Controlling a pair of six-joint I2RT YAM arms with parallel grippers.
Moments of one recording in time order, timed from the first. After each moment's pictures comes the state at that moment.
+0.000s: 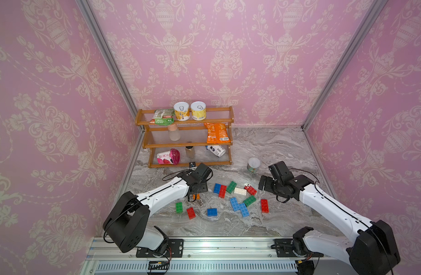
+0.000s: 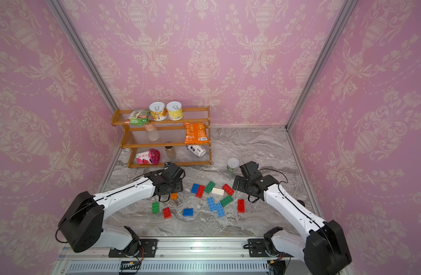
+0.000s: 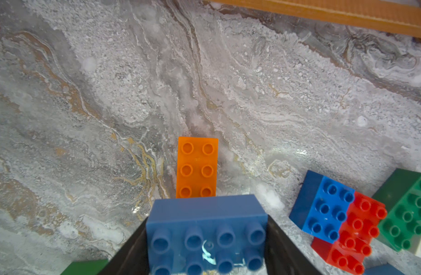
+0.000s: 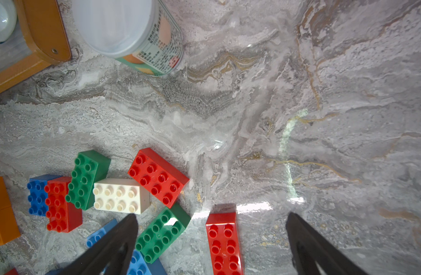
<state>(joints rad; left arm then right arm) -0.64 1.44 0.85 -0.61 -0.25 -0.81 0.42 1.16 0.77 -0.72 0.12 0.71</state>
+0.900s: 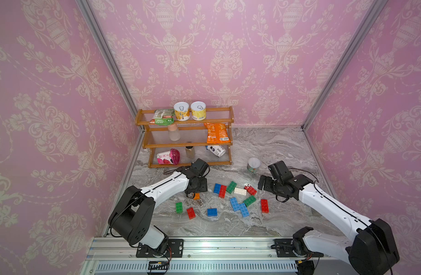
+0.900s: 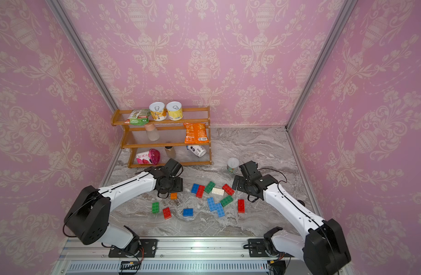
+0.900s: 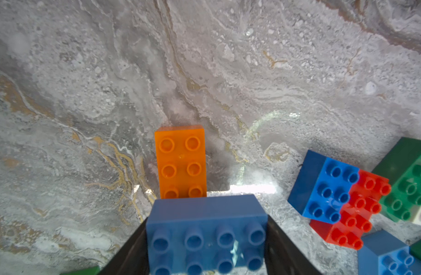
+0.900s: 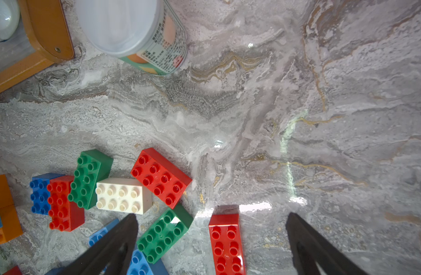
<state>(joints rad) -0.55 1.52 0.90 -0.67 -0.06 -0.66 0.42 1.16 0.77 -0.72 0.11 0.71</state>
